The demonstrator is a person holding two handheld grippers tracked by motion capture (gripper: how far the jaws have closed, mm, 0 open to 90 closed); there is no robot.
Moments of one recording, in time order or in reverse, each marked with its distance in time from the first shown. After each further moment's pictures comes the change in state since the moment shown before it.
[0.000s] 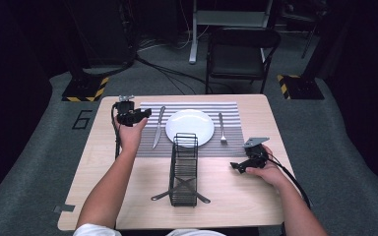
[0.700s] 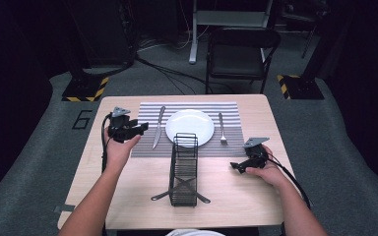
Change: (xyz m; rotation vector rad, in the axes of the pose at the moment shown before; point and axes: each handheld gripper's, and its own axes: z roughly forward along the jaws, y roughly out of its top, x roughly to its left) left arm -0.008 -0.032 -0.060 0.032 -0.097 0.187; right arm 0.000 0.000 0.000 0.000 0.000 0.000
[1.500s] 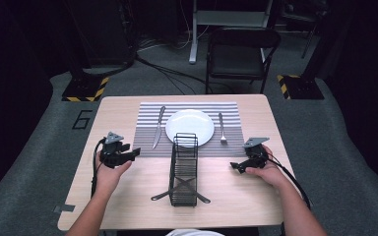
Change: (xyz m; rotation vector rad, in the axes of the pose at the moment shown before) left arm 0.014 -0.078 -0.012 0.104 0.011 0.015; right arm 0.001 0.000 0.000 -0.002 -0.003 0.010
